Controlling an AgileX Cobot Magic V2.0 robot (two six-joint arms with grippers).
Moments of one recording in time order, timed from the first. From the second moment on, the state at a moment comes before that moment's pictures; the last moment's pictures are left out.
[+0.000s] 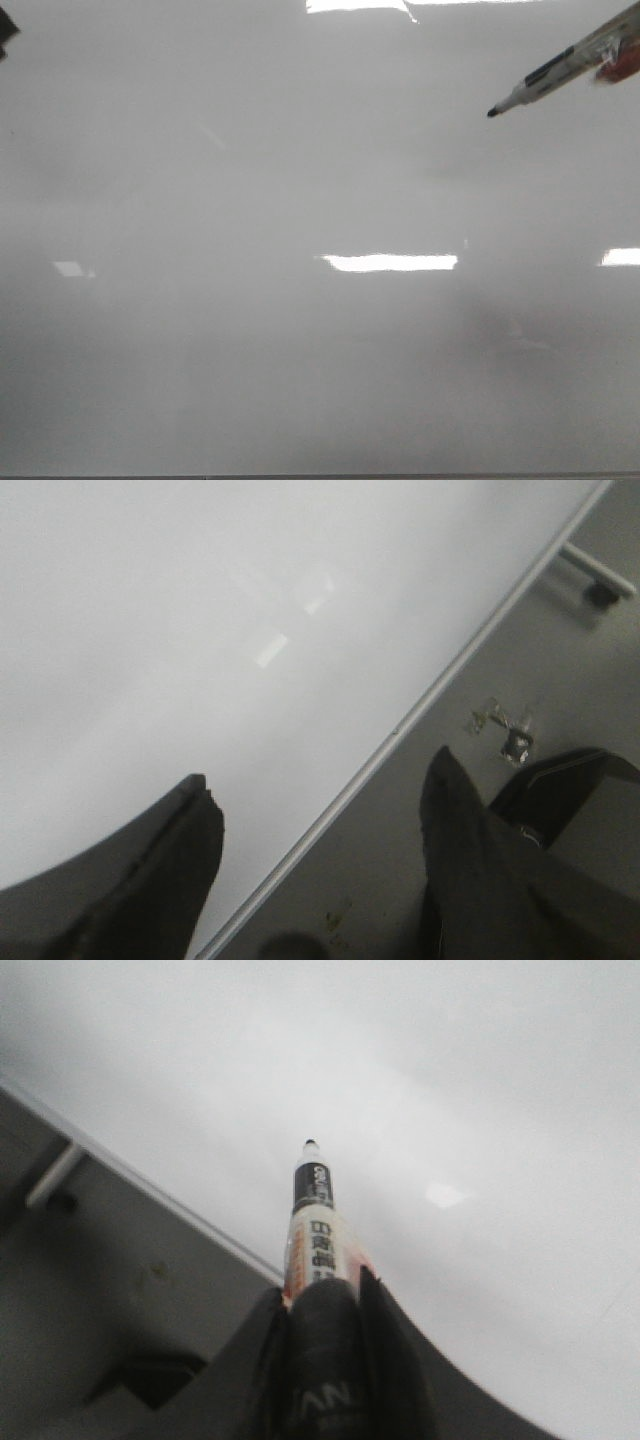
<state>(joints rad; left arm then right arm) -0.36 1.06 -1.02 -0.23 0.98 0.55 0.19 0.94 -0.95 0.41 0.89 -0.42</state>
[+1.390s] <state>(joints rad) -0.26 0.96 -0.97 -0.28 0.91 0.55 0.18 1.27 -0.94 0.70 0.44 -0.52</state>
